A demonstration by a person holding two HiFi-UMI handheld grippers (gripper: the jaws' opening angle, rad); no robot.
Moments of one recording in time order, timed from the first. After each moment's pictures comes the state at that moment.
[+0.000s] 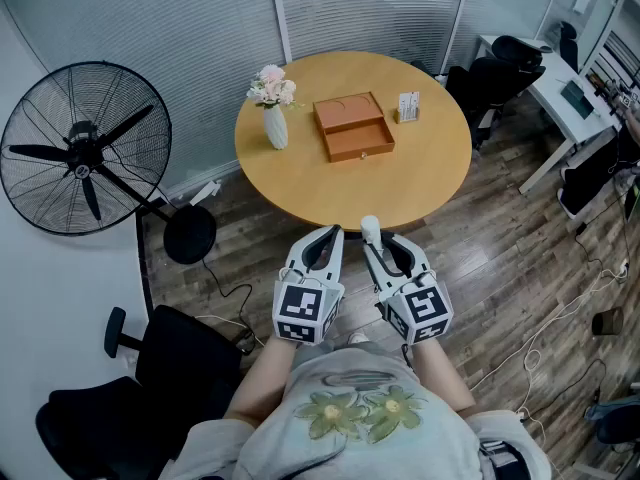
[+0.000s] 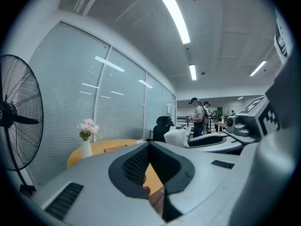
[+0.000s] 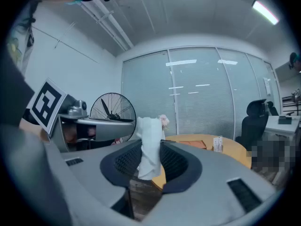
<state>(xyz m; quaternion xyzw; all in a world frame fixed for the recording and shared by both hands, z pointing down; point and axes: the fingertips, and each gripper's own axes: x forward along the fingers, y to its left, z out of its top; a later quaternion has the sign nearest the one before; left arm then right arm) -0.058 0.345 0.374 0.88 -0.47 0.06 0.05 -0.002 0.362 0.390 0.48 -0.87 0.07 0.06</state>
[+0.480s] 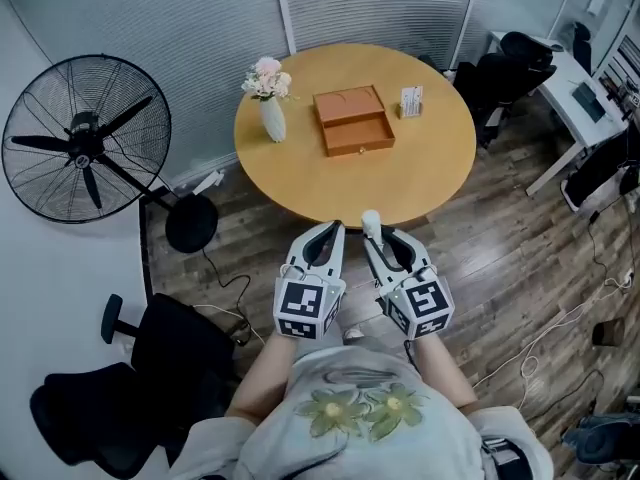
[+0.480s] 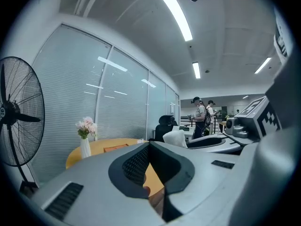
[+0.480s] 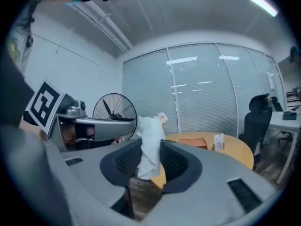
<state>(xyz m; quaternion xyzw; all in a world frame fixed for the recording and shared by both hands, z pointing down) -0.017 0.333 0.385 0.87 -0.49 0.06 0.05 0.038 0.345 0.404 0.46 -0.88 0.08 0.06</state>
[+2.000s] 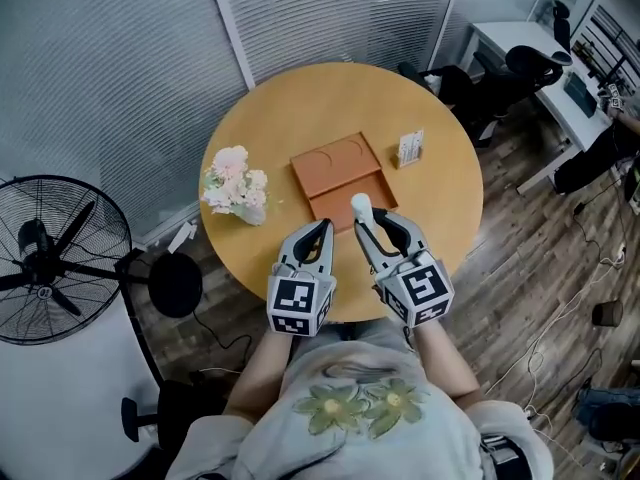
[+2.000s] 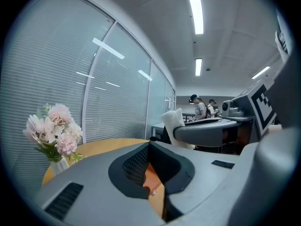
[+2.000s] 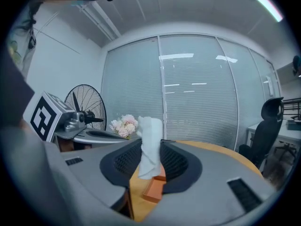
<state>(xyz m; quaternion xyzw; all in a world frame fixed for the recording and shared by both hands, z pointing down) -0.041 -0.047 0.432 0.90 -0.42 0.08 0.09 0.015 -0.039 0.411 0.50 -0.86 0.07 0.08</state>
